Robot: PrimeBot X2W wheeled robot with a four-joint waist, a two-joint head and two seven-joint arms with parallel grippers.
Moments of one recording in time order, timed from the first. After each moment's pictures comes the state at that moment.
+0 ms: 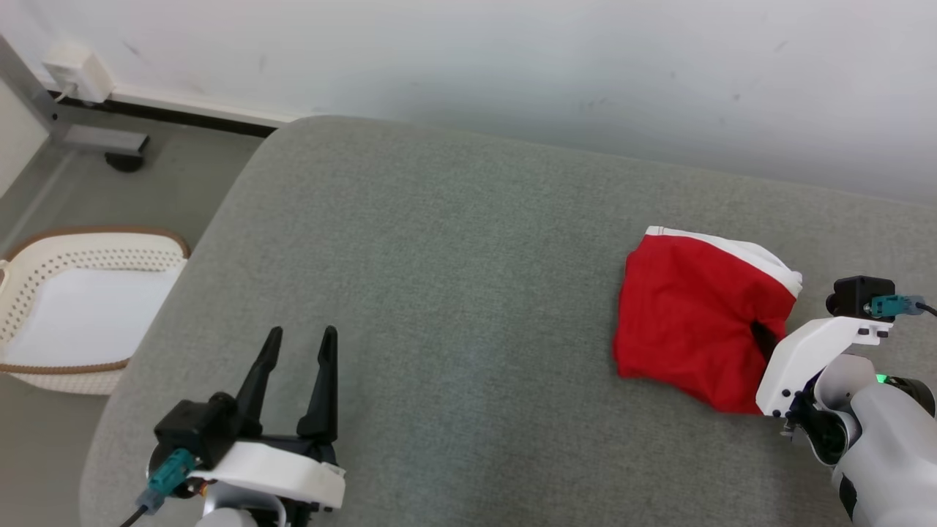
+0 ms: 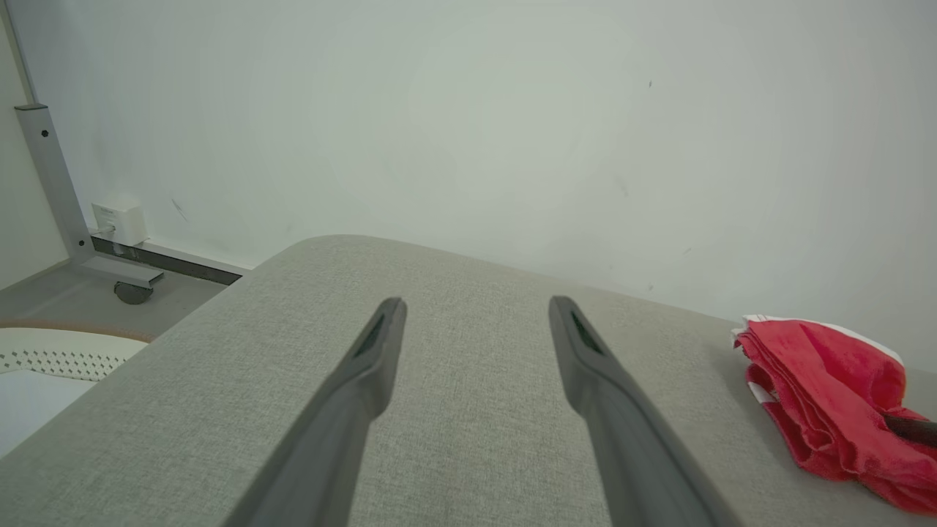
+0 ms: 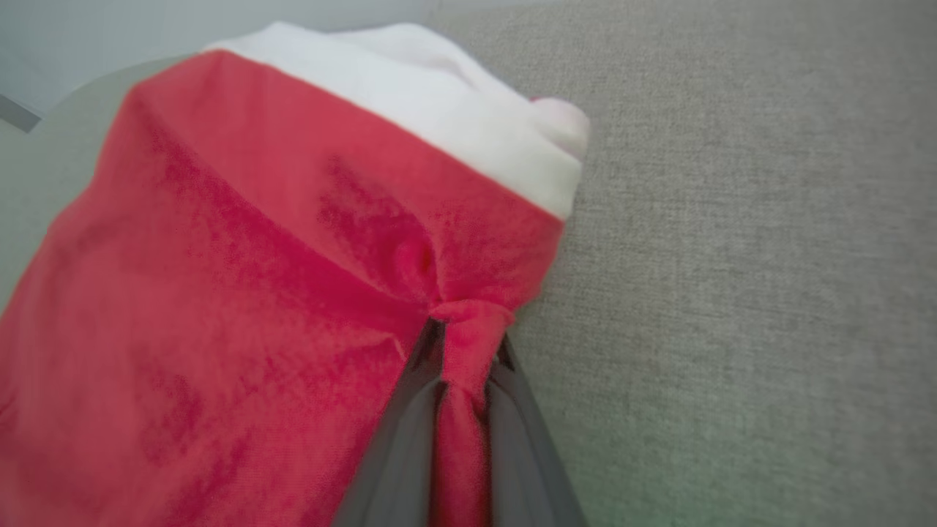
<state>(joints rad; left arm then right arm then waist) -0.20 0.05 -0.08 0.24 -0.26 -0.13 -0.26 -0.76 -0.18 0.32 1.10 0.70 0.13 0.17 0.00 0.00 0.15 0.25</state>
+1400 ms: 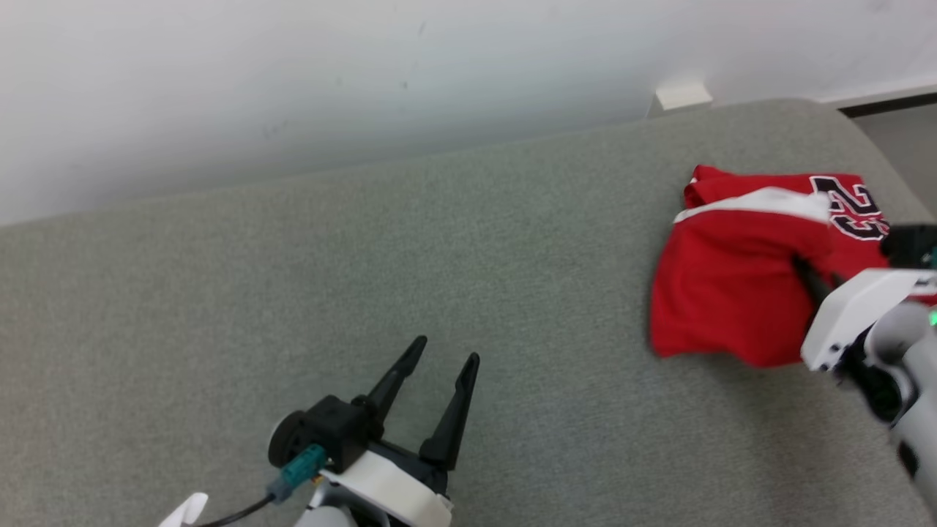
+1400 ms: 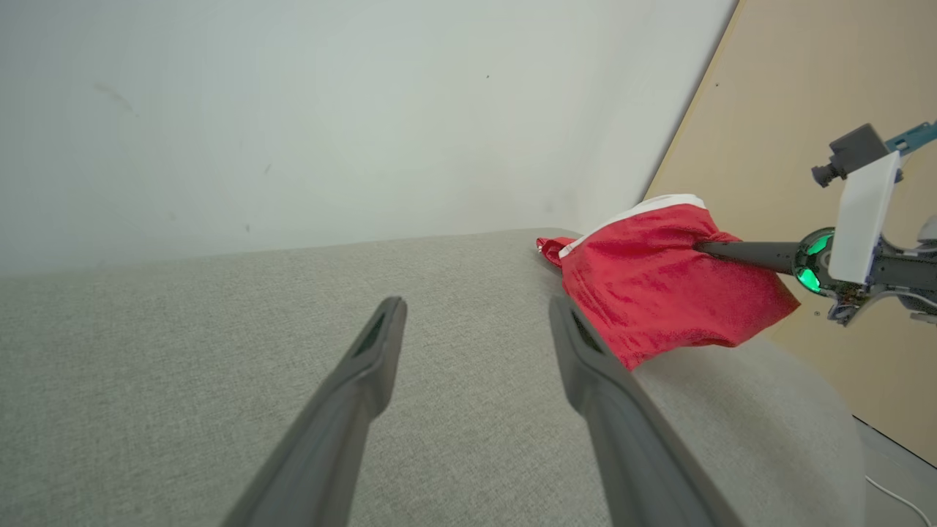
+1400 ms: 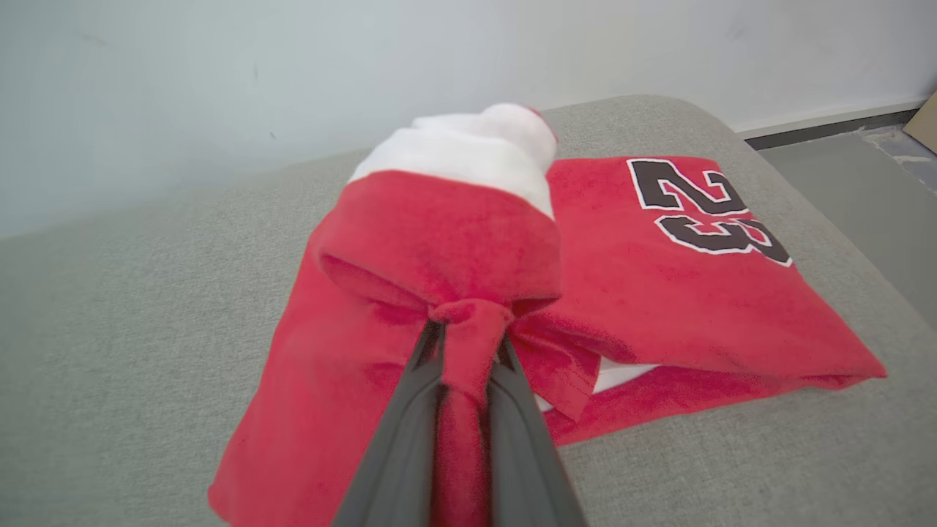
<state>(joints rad) -0.25 0.05 -0.40 0.25 -0.26 -0.13 -0.26 -0.79 -0.32 0.50 0.94 0.84 0.13 0.09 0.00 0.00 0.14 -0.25</state>
